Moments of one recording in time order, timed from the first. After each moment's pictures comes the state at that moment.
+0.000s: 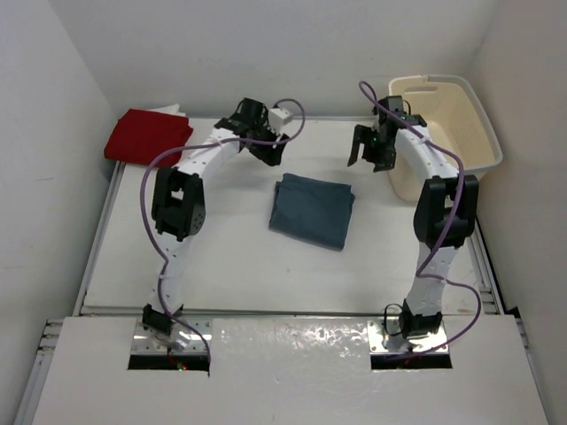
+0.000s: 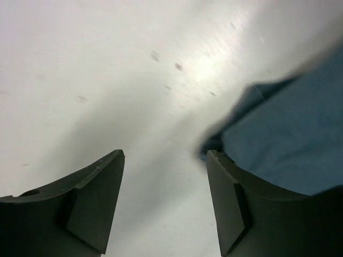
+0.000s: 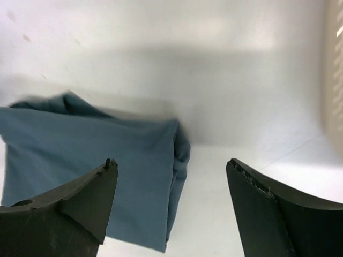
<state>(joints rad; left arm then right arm) -0.37 2.29 2.03 -0.67 0.31 0.31 0.09 2.04 1.71 -0.79 -0.14 0.29</state>
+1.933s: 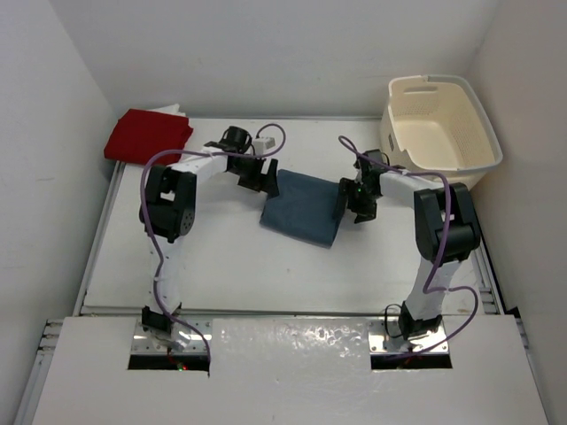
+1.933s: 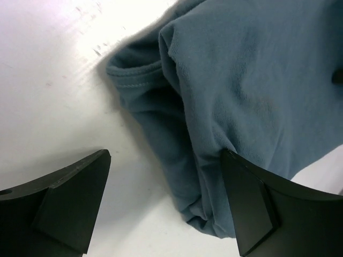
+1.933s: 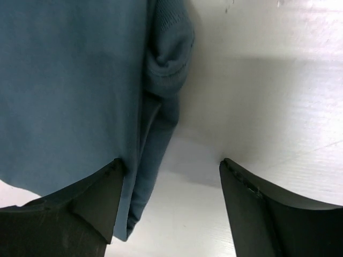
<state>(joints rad) -0.29 2.21 1.67 -0.55 0.57 0.04 0.19 1.89 1.14 -0.49 -0.22 0.36</state>
